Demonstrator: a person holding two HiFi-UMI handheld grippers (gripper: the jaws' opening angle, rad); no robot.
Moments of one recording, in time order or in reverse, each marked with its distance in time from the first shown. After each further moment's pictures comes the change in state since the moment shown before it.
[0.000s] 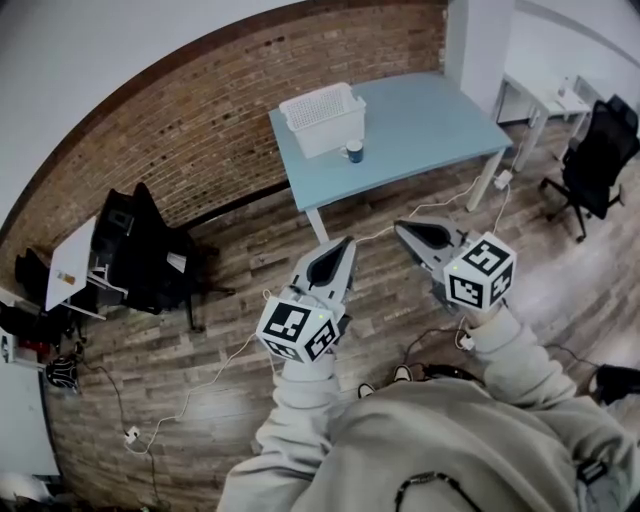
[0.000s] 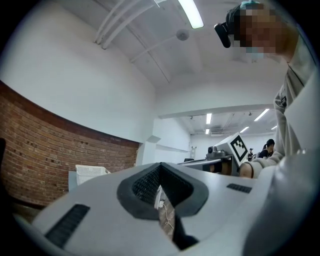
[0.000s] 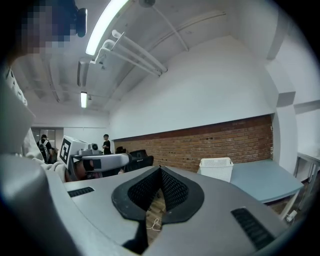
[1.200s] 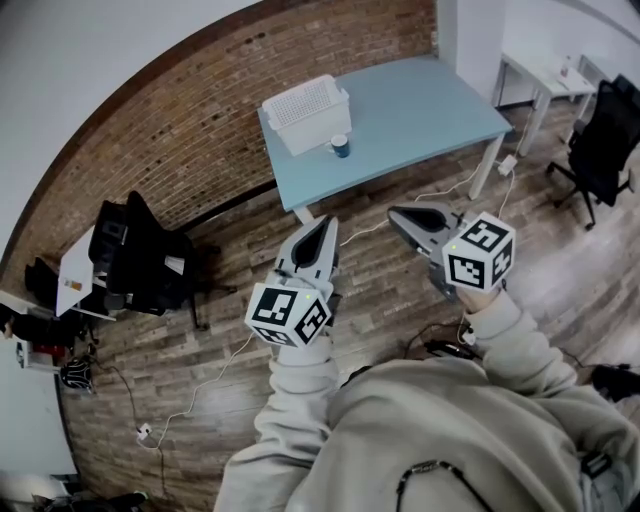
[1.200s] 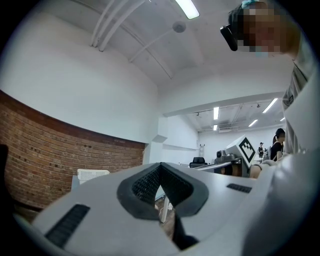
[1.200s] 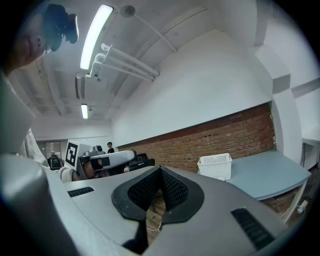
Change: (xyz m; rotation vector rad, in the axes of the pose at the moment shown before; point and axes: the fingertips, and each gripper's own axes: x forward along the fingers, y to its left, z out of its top) left arm 0.086 -0.007 -0.003 0.046 -0.001 0.096; right arm -0.033 -0.084 -0.006 0.100 -0.033 0.063
